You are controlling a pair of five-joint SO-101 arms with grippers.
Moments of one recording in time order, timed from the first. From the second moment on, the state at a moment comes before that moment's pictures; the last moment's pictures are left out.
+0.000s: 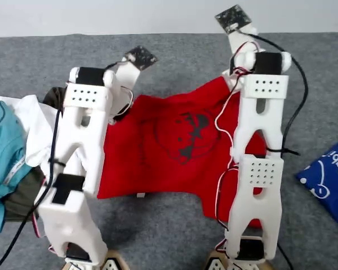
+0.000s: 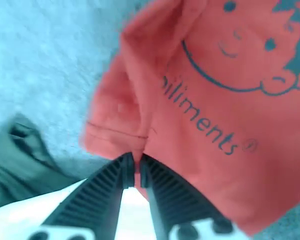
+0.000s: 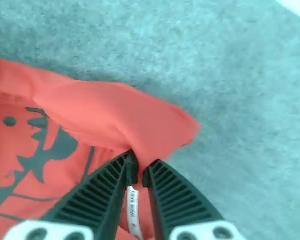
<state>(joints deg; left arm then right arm) 4.1 18.2 -20.9 90.8 -28.1 -0.3 52.7 -86.2 100.5 28.8</state>
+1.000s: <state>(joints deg) -5.9 1.8 -1.9 98.9 -46.5 8.0 -8.6 -7.4 100.5 45.3</state>
